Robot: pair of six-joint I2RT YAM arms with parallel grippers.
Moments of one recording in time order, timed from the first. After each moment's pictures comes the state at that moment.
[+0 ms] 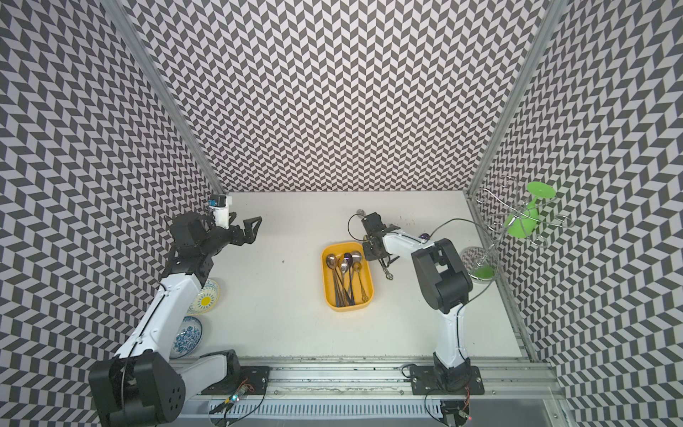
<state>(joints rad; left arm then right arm) 0.14 1.16 0.90 -0.05 0.48 0.05 0.45 2.02 1.35 -0.50 0.12 0.20</state>
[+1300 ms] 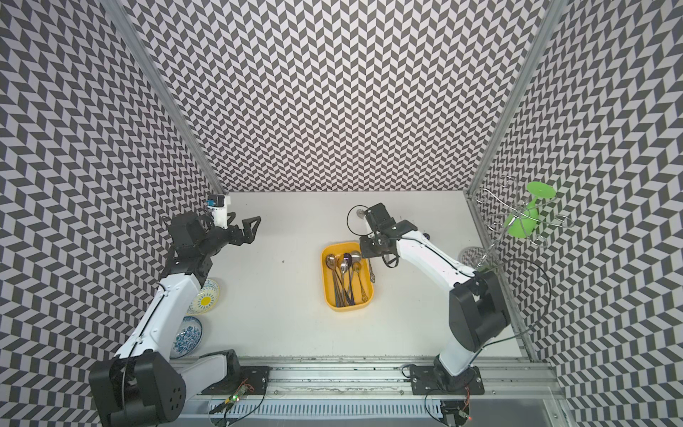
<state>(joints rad) 0.16 1.16 0.90 -0.05 0.49 0.04 0.56 1.66 1.34 -0.71 -0.07 0.32</state>
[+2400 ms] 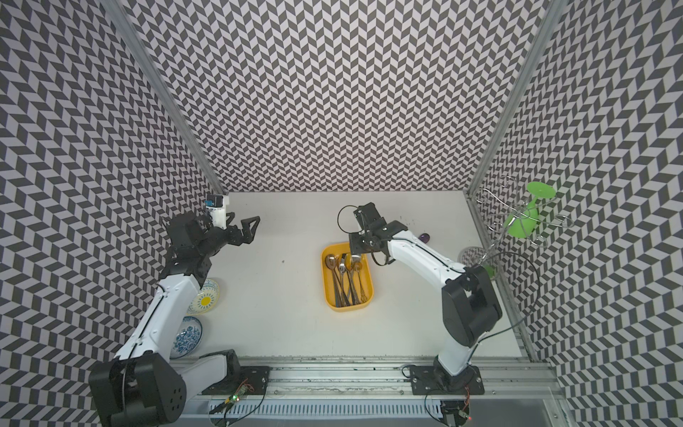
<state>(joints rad) 0.17 1.15 0.89 -0.05 0.50 0.03 0.56 1.72 1.42 -0.63 -0.01 0.38</state>
